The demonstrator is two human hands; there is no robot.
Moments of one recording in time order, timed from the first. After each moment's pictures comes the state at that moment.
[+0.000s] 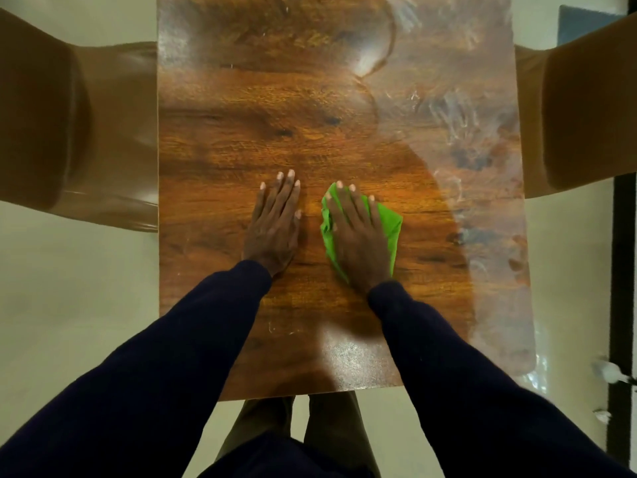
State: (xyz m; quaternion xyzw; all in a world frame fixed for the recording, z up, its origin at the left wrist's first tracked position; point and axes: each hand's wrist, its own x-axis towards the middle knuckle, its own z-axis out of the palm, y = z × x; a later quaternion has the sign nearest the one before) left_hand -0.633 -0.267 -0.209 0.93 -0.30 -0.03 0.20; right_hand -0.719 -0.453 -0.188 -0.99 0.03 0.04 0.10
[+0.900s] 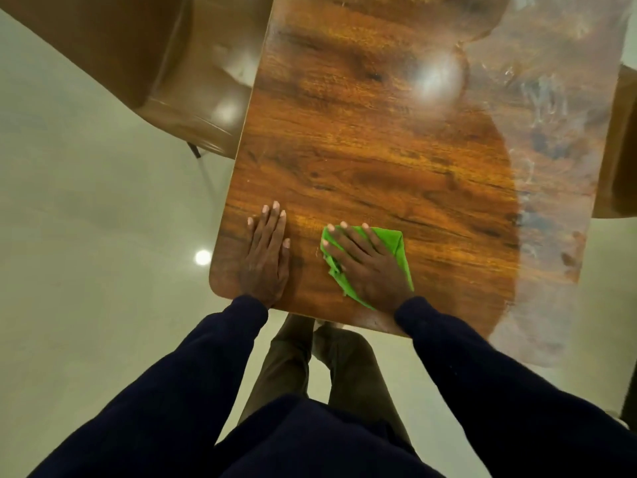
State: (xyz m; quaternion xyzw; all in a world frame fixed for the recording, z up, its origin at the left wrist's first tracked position) left_hand -0.822 -0.128 -0.209 0.96 -0.11 0.00 0.26; right_hand -0.839 -0.385 -0.191 -0.95 -0.30 0.08 0.07
